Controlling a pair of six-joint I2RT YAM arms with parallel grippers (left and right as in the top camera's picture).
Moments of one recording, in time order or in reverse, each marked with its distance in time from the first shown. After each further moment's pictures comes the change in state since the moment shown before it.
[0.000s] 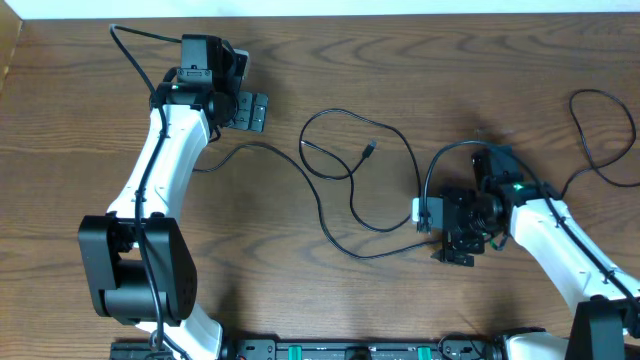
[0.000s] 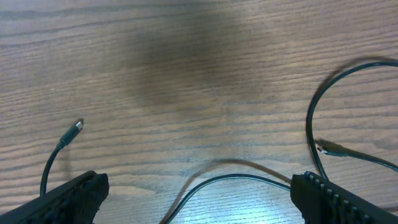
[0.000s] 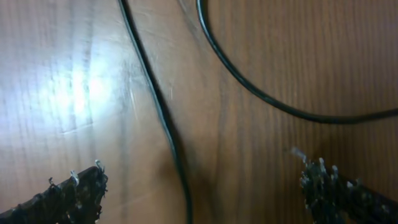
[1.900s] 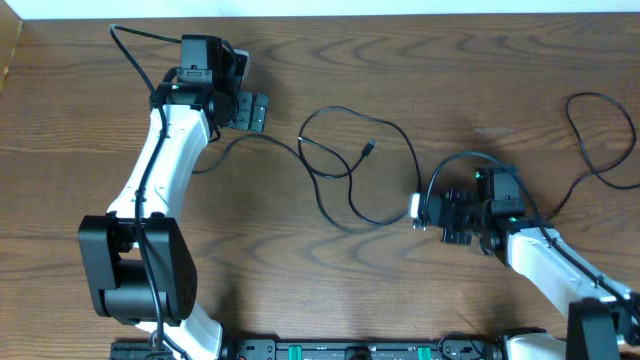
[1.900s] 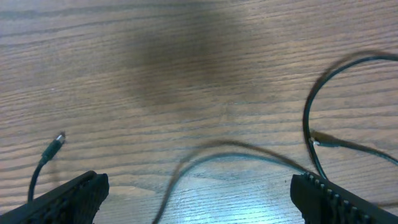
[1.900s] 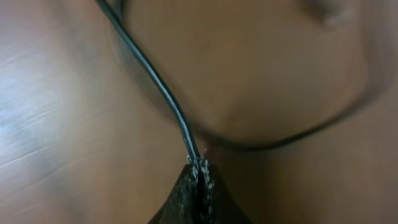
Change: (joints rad) left arm 0.000 0.000 0.000 -0.001 0.000 0.000; right arm -0.016 -0.033 -0.230 0.601 -0.069 0.070
